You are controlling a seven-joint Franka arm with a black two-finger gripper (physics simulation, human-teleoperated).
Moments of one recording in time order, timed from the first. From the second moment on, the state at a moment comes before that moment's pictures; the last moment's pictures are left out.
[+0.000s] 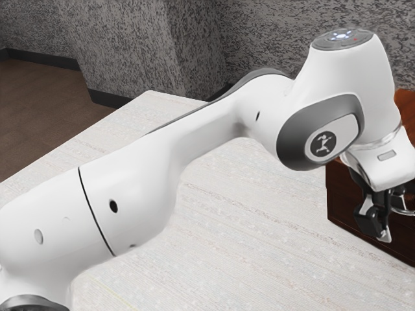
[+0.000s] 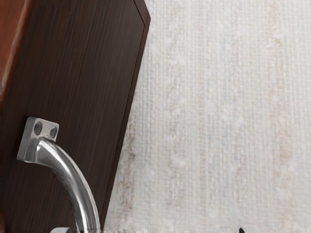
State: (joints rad) arm -0.36 0.58 -0.18 -0.98 0.03 1.77 1.08
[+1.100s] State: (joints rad) arm -0.35 0.40 -0.22 -1.23 0.03 1.77 1.07
